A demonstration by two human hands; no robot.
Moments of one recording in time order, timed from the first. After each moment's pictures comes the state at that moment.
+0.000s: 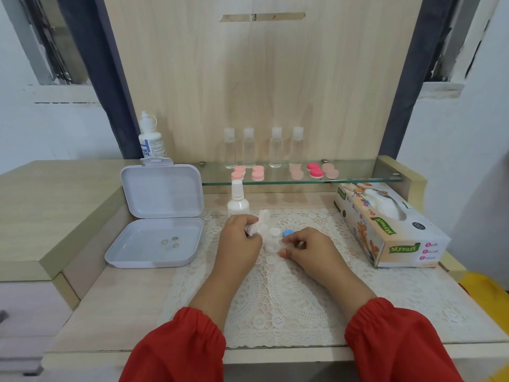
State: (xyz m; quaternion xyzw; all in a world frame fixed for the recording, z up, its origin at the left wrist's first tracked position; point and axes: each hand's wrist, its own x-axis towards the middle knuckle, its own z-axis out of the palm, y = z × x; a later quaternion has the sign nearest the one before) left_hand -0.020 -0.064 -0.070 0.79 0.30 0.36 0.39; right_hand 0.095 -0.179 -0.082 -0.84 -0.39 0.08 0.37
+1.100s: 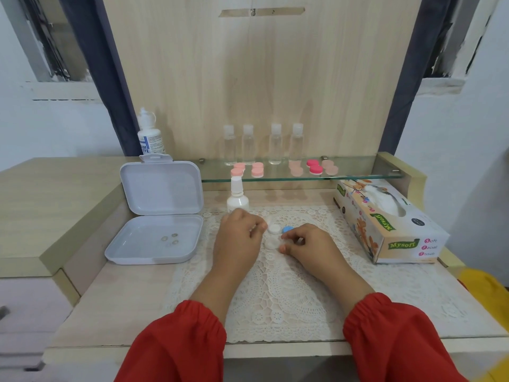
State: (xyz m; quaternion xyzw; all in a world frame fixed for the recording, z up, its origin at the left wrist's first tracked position) left_hand -0.017 -0.058 -0.079 0.85 0.24 0.38 0.27; right_hand 0.096 -0.178 -0.085 -0.83 -0.39 0.08 0.38
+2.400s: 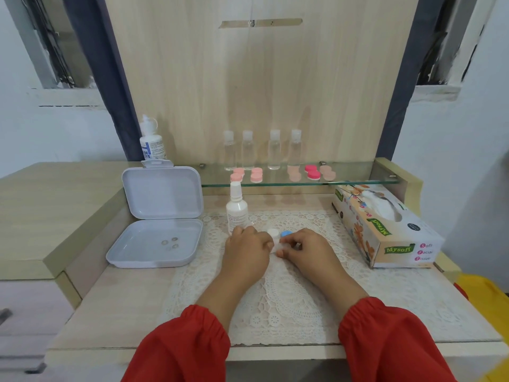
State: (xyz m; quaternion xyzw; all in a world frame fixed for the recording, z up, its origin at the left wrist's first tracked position) left_hand -0.012 -0.073 -0.076 0.93 0.28 0.18 0.16; right_hand 0.095 -0.177 -0.085 -0.84 -0.40 0.07 0.36
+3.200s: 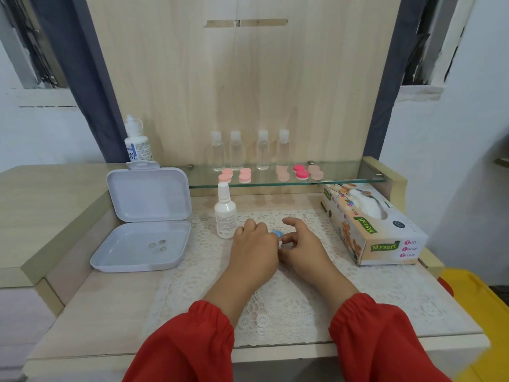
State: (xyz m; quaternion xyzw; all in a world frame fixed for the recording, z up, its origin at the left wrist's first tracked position) left_hand 0.007 -0.099 -0.066 0.96 0.20 0.19 0.01; right_hand 0.097 -0.186 -0.084 -0.76 -0.33 0.17 0.53
